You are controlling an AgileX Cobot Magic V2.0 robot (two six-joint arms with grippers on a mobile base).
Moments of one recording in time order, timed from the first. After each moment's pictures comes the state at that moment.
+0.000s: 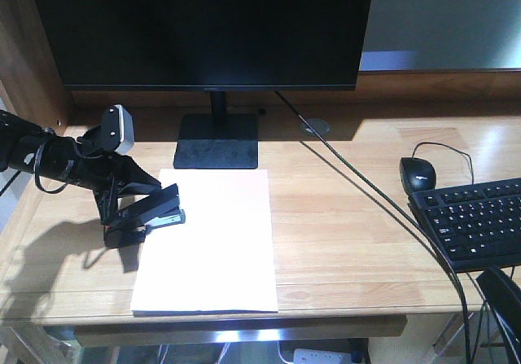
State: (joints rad) left arm 0.03 2.06 -1.34 -1.09 0.95 2.08; right arm 0.39 0.13 -0.15 -0.59 -0.01 0.58
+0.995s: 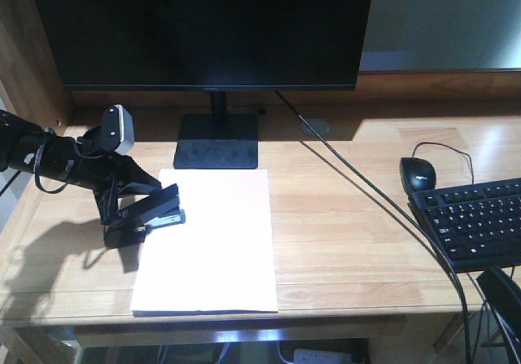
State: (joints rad) left arm 0.03 2.06 -1.34 -1.09 0.95 2.08; right arm 0.39 0.13 -0.15 -0.59 -0.01 0.58
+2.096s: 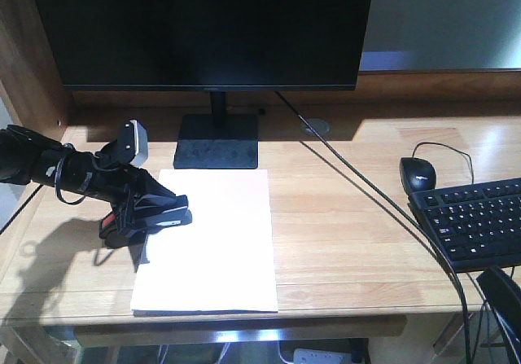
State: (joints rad) left arm 0.00 2.16 -1.35 -1.16 0.95 2.13; right arm 0.39 0.13 -0.15 -0.59 -0.01 0.58
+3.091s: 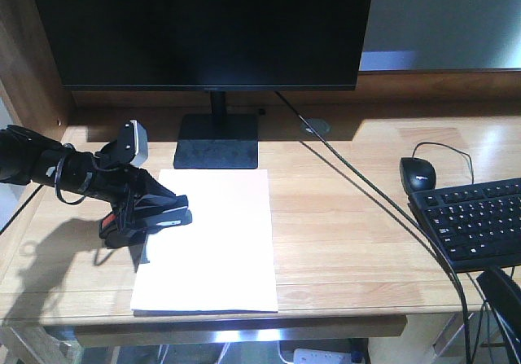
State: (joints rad) left arm 0.00 2.16 -1.35 -1.16 0.95 2.12; right arm 0.39 0.13 -0.15 -0.59 -0.01 0.58
